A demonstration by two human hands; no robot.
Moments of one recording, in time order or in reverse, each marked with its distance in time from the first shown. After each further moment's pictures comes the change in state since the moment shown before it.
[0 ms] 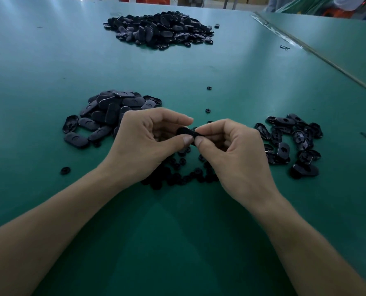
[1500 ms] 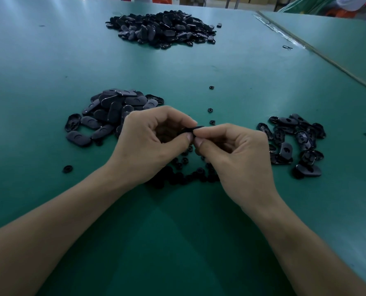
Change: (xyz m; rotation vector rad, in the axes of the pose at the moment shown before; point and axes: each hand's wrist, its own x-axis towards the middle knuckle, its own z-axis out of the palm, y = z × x) left_hand -0.003 0.003 0.005 0.002 0.022 0.070; right_hand -0.006 0.000 0.007 0.137 0.060 -0.050
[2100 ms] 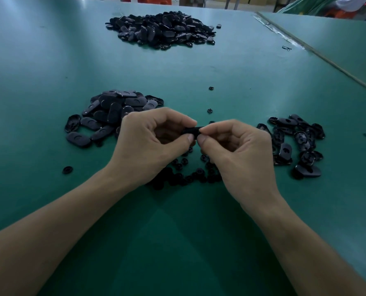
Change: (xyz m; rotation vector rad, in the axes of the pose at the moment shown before) left_hand -0.001 -0.003 0.000 0.013 0.042 0.002; right_hand 0.001 -0.002 -0.002 -0.014 0.037 0.008
